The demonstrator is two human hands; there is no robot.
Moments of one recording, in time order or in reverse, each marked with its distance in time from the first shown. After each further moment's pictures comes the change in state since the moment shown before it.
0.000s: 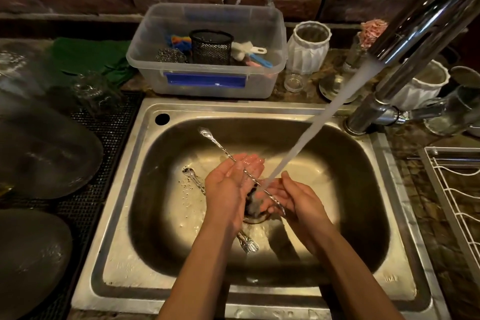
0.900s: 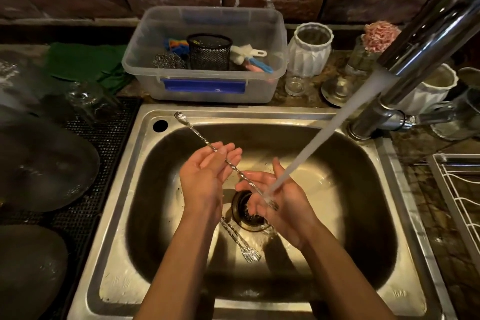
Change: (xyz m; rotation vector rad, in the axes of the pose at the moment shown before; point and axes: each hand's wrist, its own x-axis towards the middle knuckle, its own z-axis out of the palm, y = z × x) left_hand 0.021 0.039 -0.002 0.073 0.082 0.167; right_hand 0.019 -0.014 0.028 0.212 -0.197 0.137
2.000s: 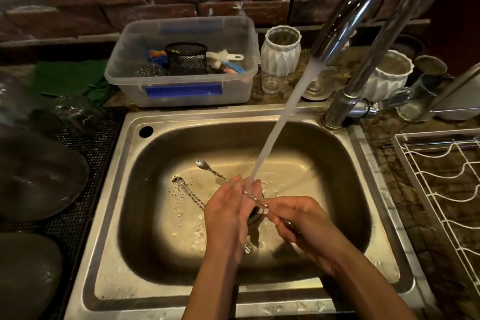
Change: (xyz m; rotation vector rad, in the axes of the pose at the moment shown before) left_hand -0.066 -0.060 -0.002 -0.121 -0.076 -0.218; right_hand -0.075 0.004 -0.041 -0.395 0.051 -0.125
